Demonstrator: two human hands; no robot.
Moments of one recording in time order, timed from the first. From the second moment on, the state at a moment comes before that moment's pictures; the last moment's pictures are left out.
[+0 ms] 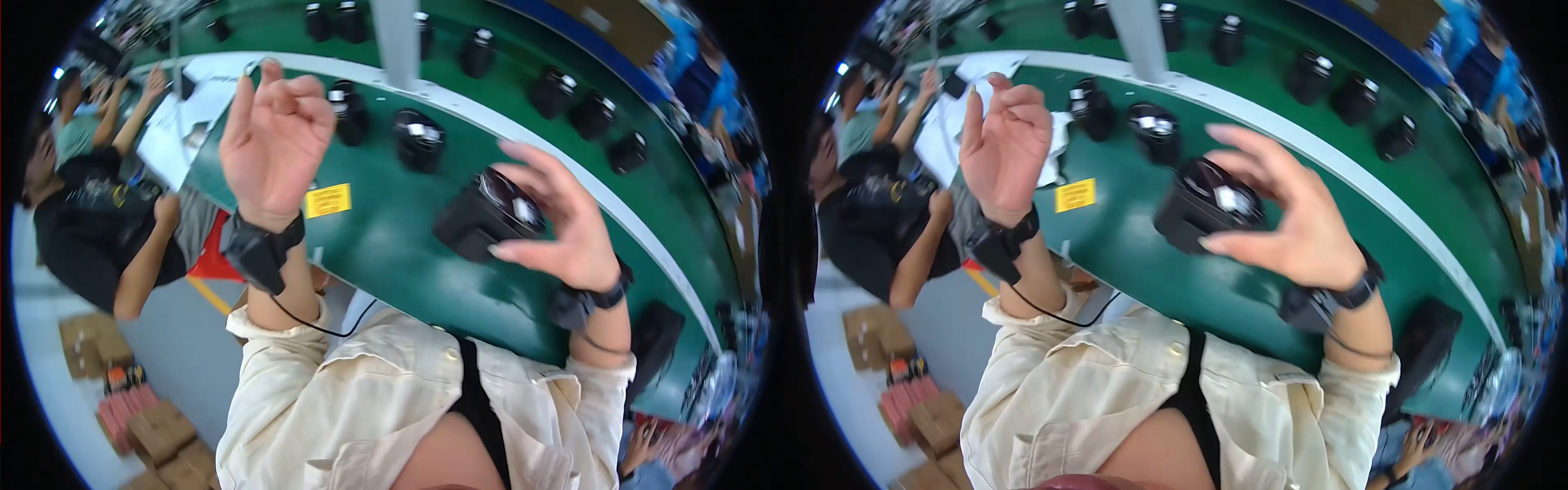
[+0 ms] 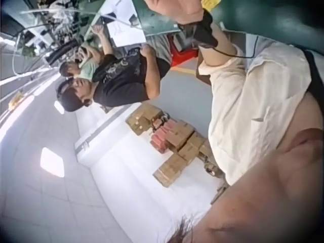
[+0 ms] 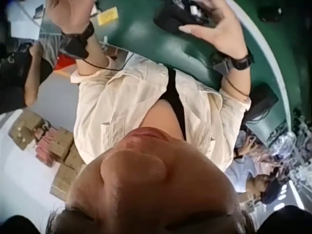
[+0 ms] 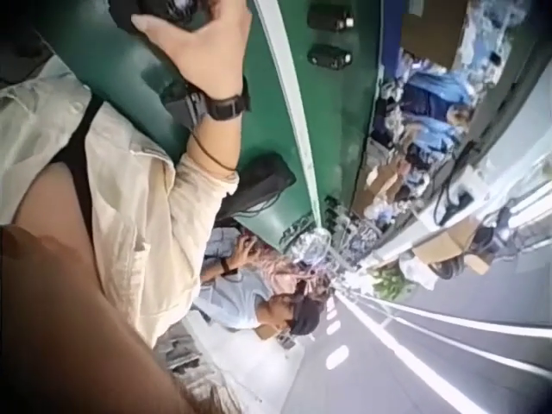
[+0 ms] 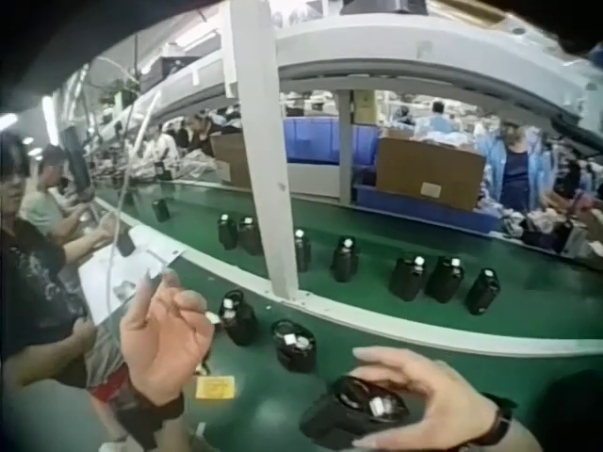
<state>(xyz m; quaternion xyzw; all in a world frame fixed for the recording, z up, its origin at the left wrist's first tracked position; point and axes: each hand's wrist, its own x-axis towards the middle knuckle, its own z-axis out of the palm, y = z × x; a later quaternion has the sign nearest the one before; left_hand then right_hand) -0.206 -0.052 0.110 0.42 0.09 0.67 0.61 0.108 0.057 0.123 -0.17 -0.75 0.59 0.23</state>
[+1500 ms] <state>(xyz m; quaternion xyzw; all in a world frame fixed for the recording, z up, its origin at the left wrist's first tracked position) -0.070 -0.039 0.063 0.64 0.52 0.54 0.18 0.106 0.043 0.106 -0.07 -0.85 0.25 0.45</state>
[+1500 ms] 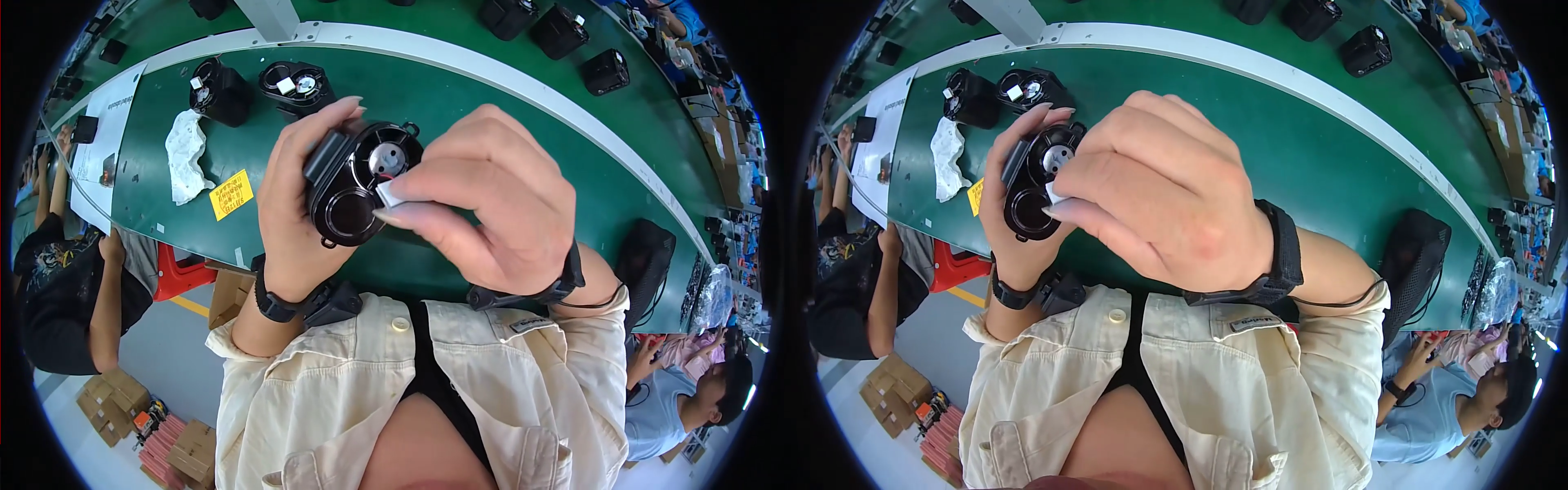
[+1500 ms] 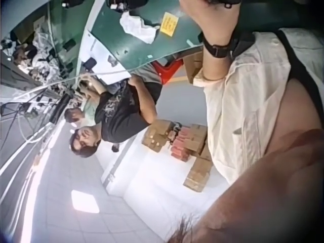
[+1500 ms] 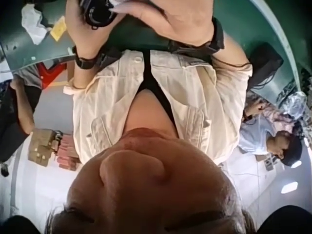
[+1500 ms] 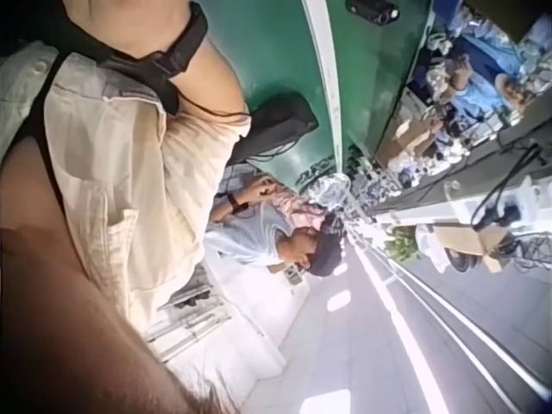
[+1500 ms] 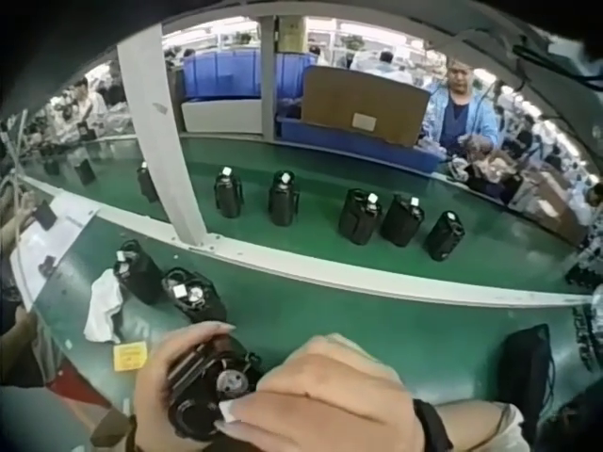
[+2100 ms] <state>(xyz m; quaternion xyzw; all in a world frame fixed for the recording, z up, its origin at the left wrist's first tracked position) -0.056 -0.033 0.061 0.64 0.55 0.53 0.05 0.107 0.037 0.102 -0.17 -0.83 0.22 0.48</state>
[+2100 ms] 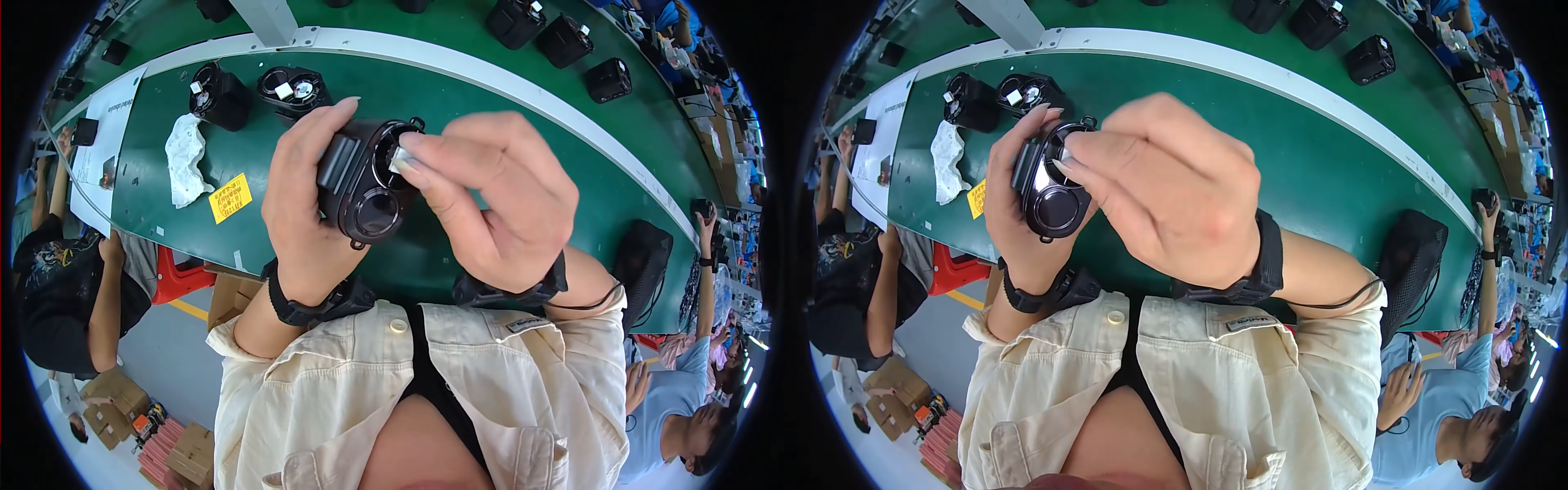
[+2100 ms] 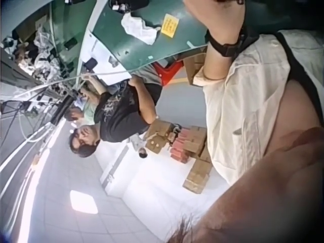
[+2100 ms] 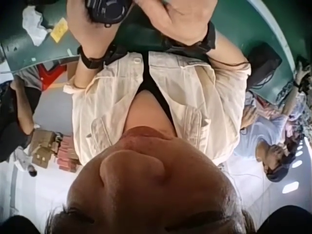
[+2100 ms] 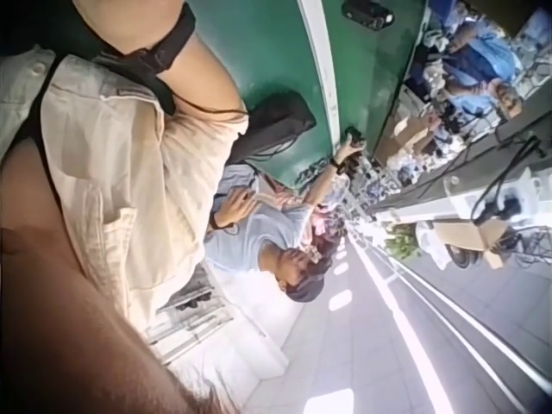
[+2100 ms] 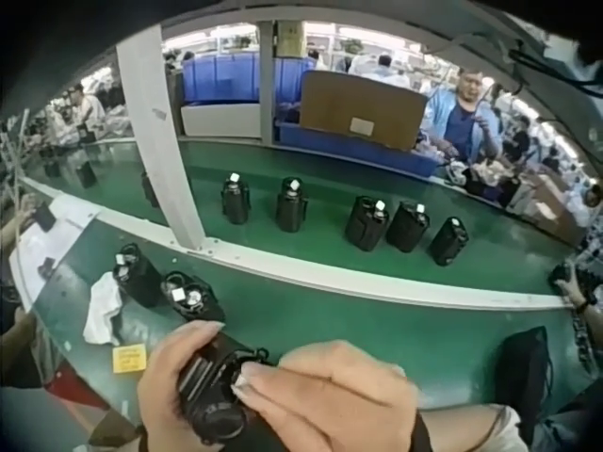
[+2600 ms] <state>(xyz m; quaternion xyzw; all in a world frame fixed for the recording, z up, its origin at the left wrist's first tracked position) -0.050 -0.041 0.063 0.62 0.56 0.55 0.05 0.097 0.038 0.090 -0.10 -0.56 0.75 0.33</state>
